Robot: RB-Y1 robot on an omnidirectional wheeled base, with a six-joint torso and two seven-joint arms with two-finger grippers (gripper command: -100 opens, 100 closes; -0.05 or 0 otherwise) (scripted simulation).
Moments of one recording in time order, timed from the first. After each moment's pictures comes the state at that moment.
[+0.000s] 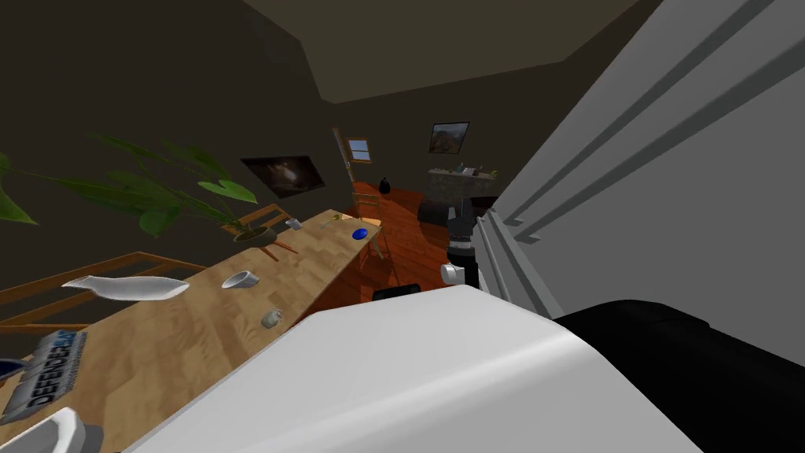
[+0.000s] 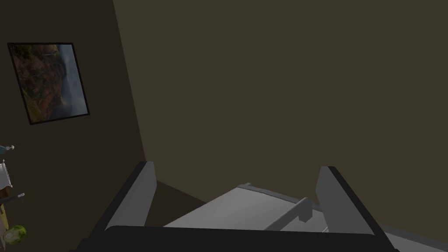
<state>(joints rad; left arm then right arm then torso) 1.07 0.85 -0.06 -1.61 -0.57 -0.52 1.01 0.47 0.05 0.02 -2.29 0.08 -0.47 0.07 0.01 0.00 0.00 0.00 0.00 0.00</state>
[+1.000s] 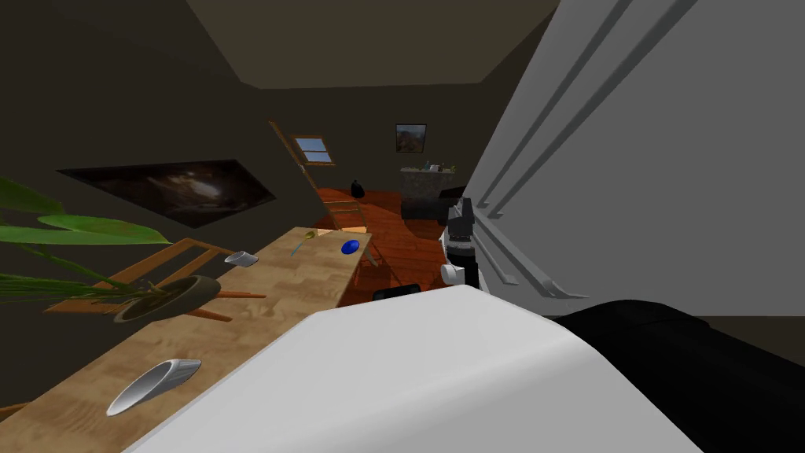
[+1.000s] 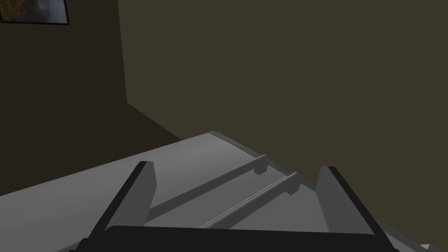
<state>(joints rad) 1.11 0.96 -0.10 -1.38 -0.74 -0.44 1.25 0.47 0.05 0.02 -2.29 0.08 -0.47 0.07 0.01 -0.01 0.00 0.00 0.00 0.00</state>
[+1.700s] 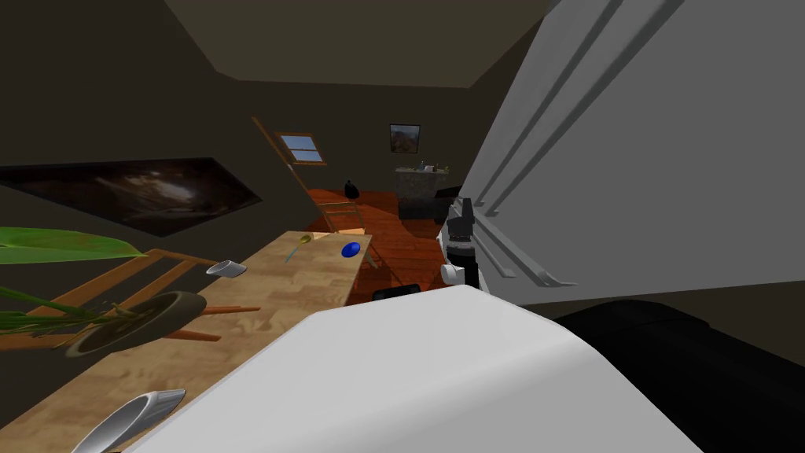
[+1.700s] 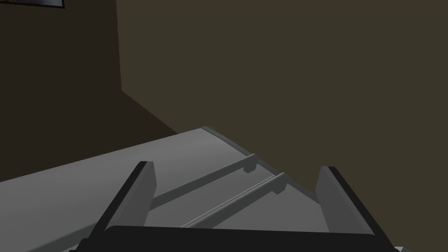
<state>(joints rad) 1.06 0.91 -0.15 -1.29 -0.76 -0.42 1.25 0.47 0.05 0.02 -2.29 0.08 -0.47 0.07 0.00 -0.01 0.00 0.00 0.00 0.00</state>
